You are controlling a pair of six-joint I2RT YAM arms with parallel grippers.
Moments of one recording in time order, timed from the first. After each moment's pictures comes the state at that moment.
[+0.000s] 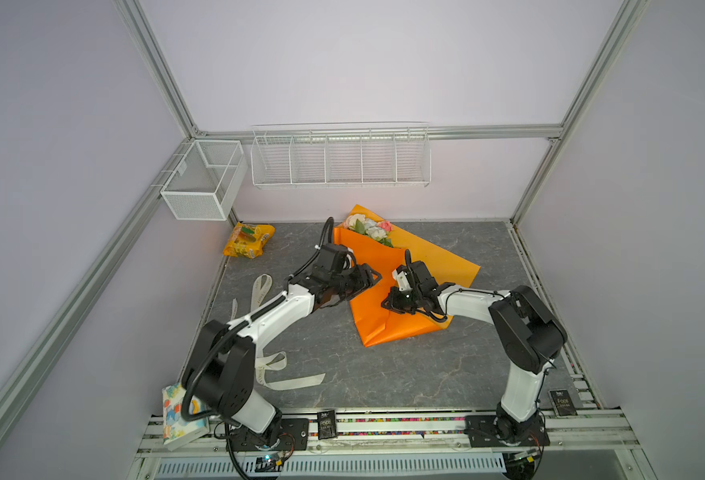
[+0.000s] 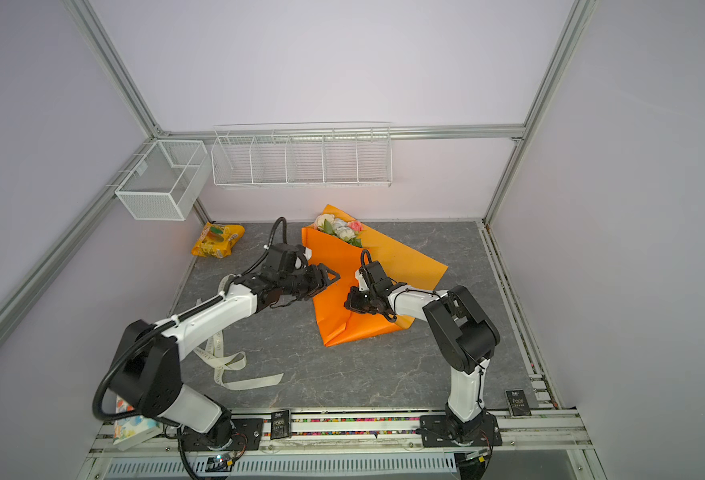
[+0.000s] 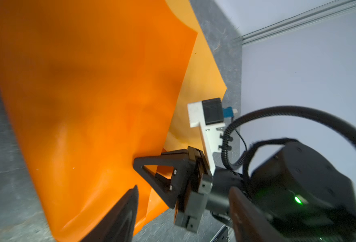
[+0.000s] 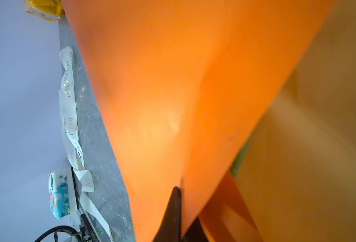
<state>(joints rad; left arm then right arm) -0.54 1.50 1.03 -0.18 0.39 -0.89 0.59 1.88 1.07 -0.07 -0.43 0.73</state>
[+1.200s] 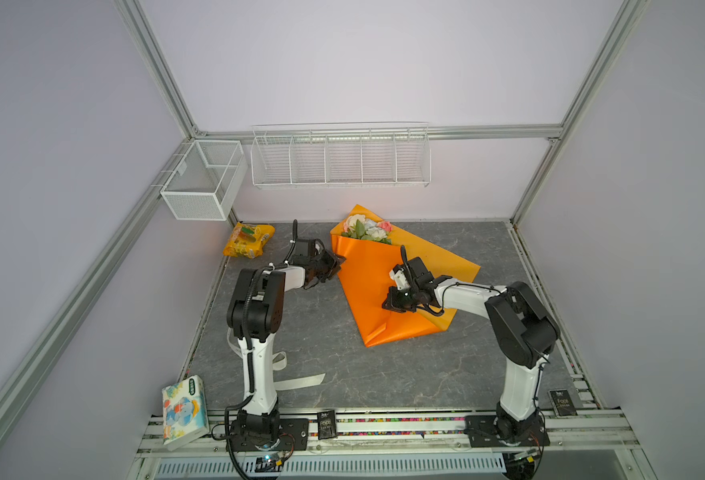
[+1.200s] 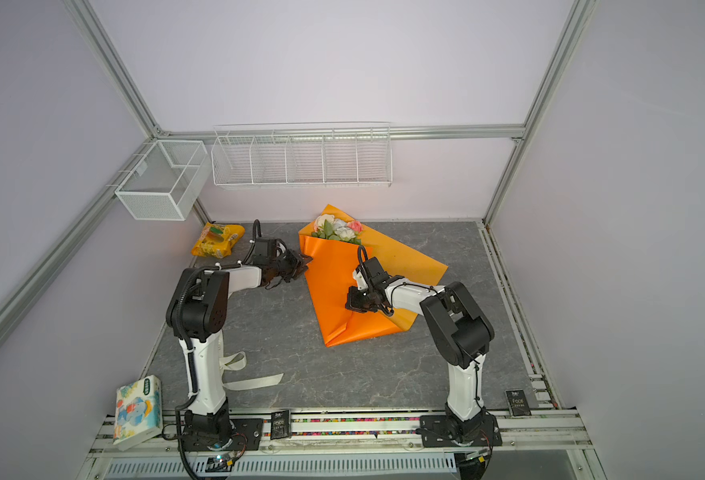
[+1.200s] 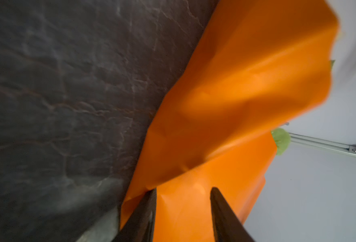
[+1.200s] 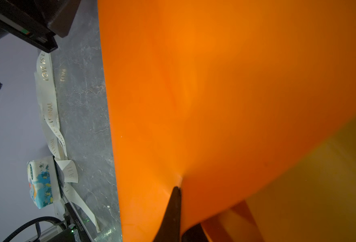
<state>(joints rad) -0.23 2.14 1.30 0.16 0.52 -1.07 0.58 1.93 1.16 -0.24 -0.43 0.61</state>
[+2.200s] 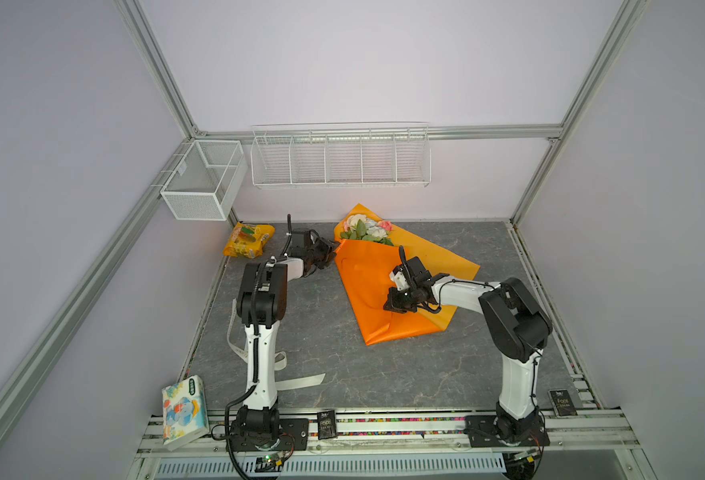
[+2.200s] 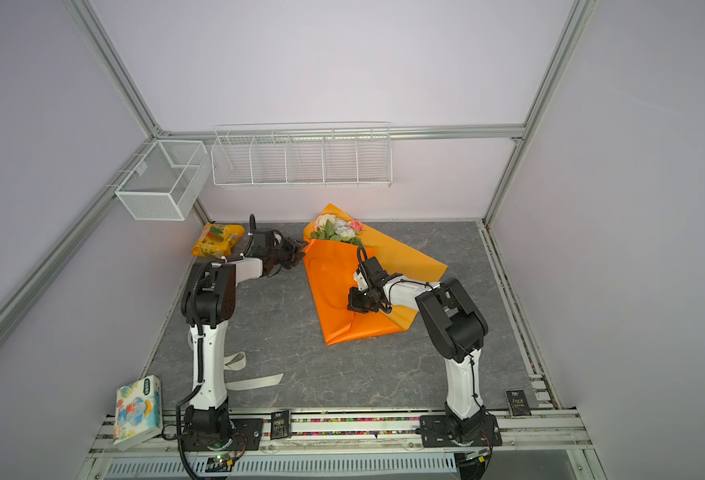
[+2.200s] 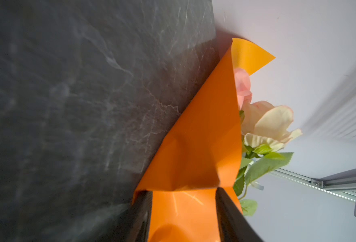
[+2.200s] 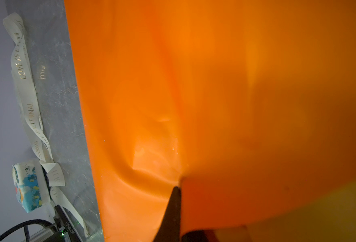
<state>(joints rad) -0.17 2.35 1.56 0.22 0.53 -1.20 0.56 1.99 1.21 -0.29 -0.43 0.59</state>
